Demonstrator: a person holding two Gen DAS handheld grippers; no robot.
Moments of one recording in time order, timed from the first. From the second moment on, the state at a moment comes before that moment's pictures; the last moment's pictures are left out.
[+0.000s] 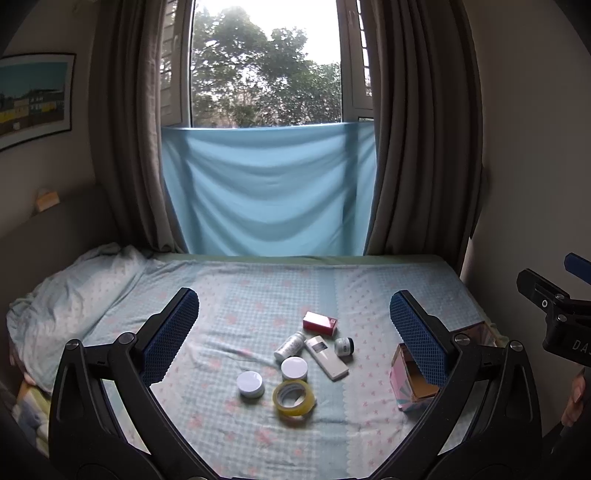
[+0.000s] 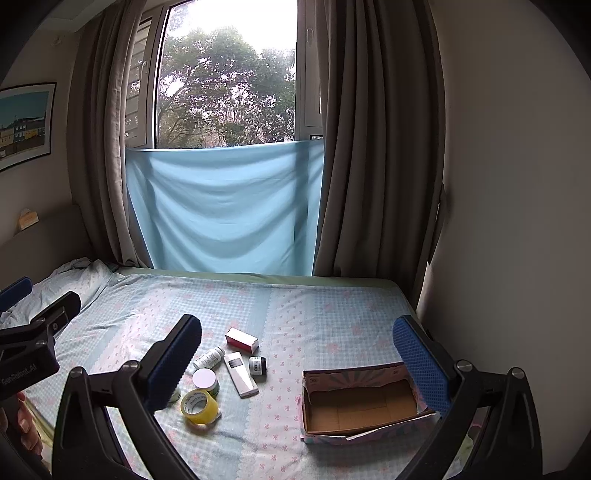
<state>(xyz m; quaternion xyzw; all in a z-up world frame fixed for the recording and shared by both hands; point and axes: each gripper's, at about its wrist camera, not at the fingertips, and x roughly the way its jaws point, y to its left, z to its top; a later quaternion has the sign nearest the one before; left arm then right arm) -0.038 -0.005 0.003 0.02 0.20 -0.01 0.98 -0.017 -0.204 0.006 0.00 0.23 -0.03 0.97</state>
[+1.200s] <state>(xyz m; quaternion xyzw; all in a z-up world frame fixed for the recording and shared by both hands) -0.044 -0.016 0.003 0.02 0.21 -0.02 0.98 -0.028 -0.210 0.002 0.00 0.22 -0.03 0.98</state>
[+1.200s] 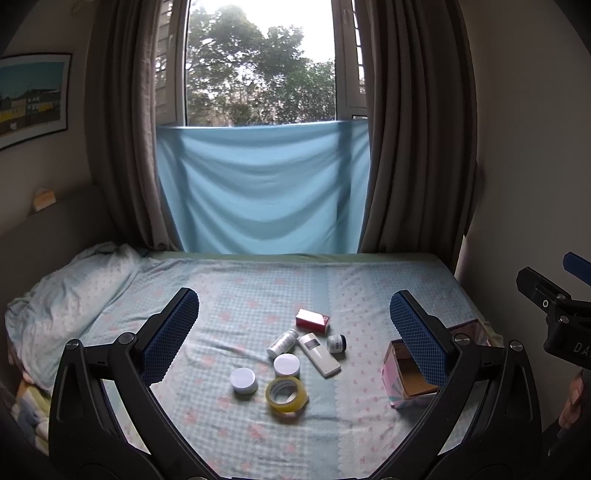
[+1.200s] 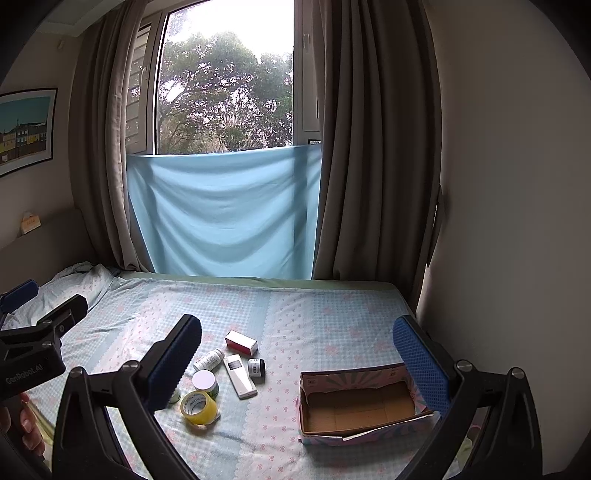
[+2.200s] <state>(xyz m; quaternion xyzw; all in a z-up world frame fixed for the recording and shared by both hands) 0.052 0.068 -0.070 -0.03 0.36 0.03 0.93 0.058 -0.164 -0.033 0.02 0.30 0.00 0.95</state>
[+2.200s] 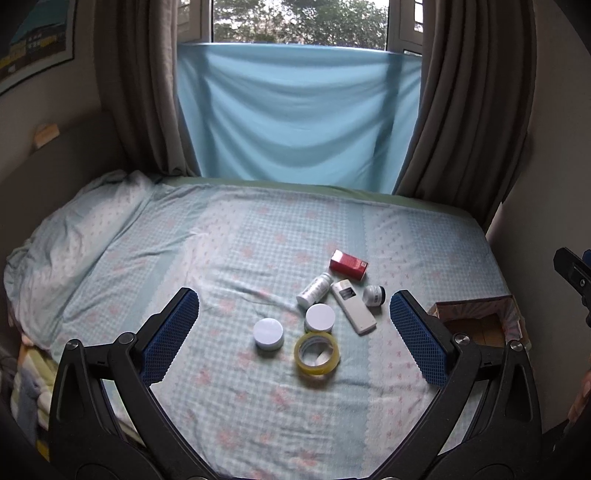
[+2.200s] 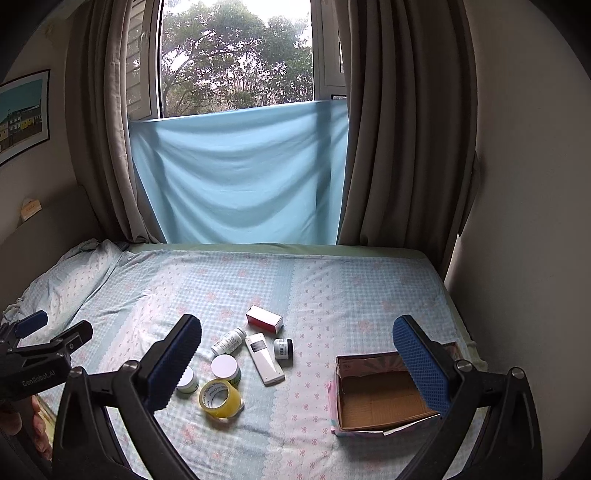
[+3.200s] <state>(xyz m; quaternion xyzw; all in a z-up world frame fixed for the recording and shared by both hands) 0.281 0.142 -0.371 -0.12 0.67 0.09 0.72 0.405 -0.142 -0.330 0.03 0.67 0.07 0.74</state>
